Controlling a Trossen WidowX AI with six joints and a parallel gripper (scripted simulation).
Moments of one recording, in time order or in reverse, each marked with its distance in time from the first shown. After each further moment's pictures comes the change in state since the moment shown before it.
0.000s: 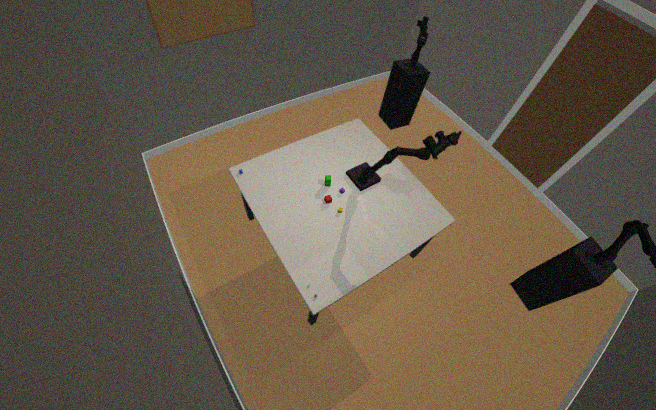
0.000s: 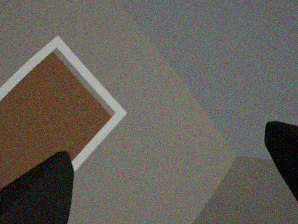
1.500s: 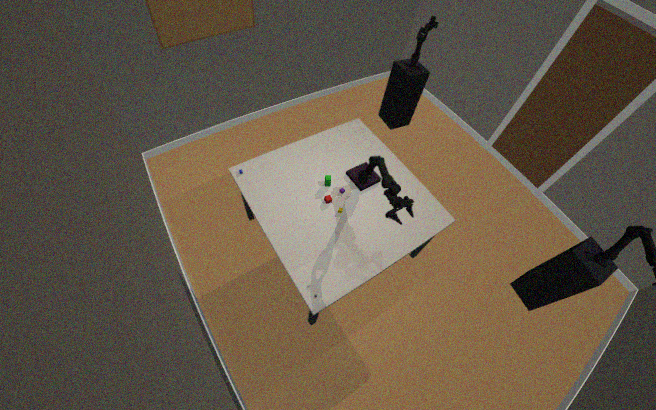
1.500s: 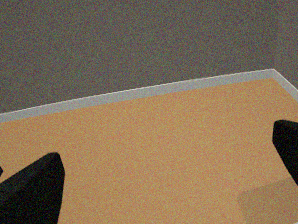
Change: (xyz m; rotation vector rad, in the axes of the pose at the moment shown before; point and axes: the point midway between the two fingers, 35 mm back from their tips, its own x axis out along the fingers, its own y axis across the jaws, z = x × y) arm -0.548 -0.174 -0.136 0.461 1.335 -1.078
